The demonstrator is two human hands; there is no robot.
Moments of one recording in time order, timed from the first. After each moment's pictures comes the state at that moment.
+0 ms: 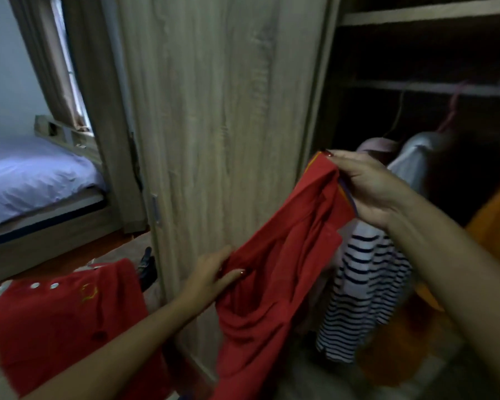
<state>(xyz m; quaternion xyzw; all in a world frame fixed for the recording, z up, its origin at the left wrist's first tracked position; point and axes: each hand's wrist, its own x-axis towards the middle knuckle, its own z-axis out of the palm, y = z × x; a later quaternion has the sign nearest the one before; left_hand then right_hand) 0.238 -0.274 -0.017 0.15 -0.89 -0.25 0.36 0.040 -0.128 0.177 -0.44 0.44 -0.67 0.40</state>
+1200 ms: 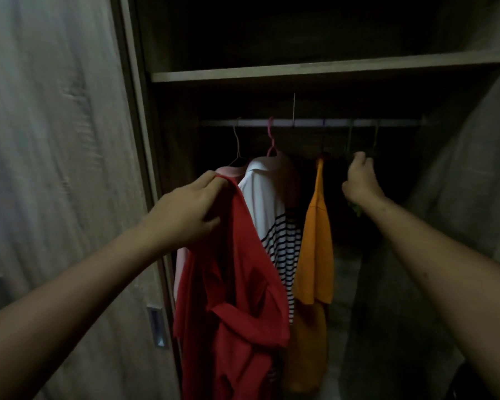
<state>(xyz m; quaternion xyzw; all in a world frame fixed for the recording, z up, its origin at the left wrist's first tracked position) 0.075 -0.145 0.194 0.04 -0.96 0.06 0.26 -0.202 0.053 0.186 -0.13 0.89 -0.35 -0.26</state>
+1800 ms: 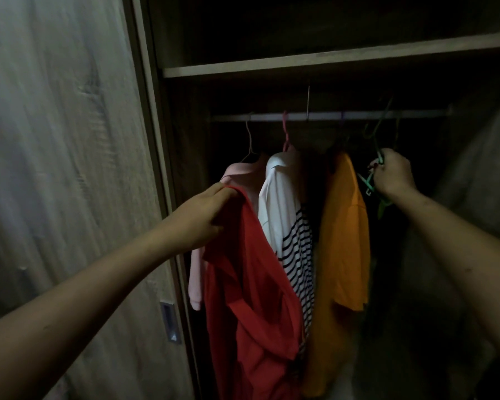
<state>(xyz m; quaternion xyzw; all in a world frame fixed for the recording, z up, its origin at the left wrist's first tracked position) 0.065 -0.163 0.179 0.02 -0.98 -0.04 0.21 -0.239 0.073 0.185 -0.14 0.87 -0.40 -0.27</state>
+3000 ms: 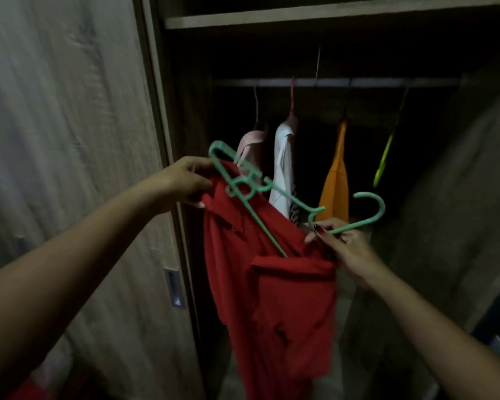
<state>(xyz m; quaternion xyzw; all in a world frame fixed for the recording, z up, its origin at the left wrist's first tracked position) 0.057 -0.177 0.174 0.07 -0.86 -0.49 0.12 -0.086 0.088 0.042 -0.38 0.64 -0.67 0.06</state>
